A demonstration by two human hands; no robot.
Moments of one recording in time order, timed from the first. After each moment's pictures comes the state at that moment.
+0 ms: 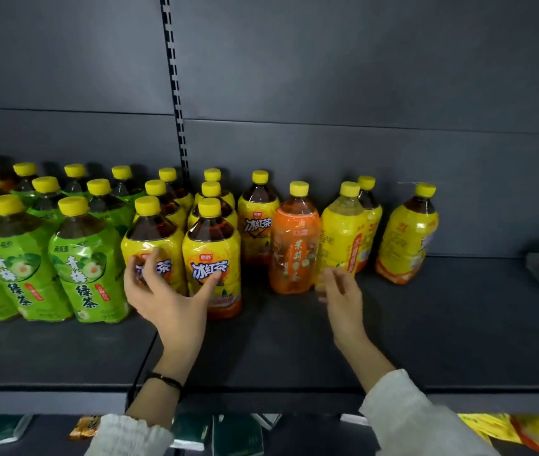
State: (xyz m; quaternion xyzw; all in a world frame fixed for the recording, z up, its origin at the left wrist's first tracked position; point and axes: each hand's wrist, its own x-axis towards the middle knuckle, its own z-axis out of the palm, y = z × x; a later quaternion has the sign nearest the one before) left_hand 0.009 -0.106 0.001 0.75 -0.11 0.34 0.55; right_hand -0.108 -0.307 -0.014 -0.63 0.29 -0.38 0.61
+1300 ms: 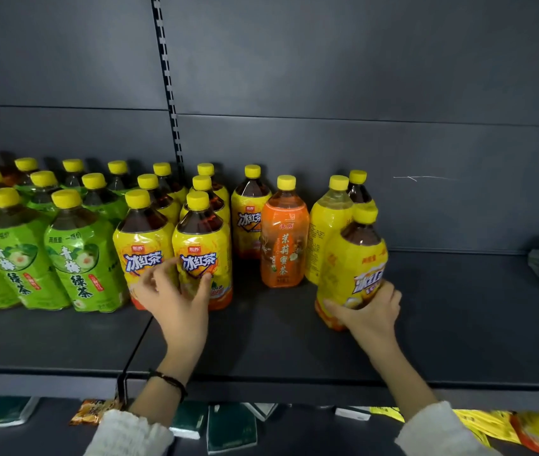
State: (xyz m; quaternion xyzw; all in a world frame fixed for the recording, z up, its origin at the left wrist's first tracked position) left_hand -0.008 -0.119 -0.015 0.75 -0.12 0.30 0.58; right_hand -0.169 -0.339 -0.018 -0.75 0.39 -0.36 0.39
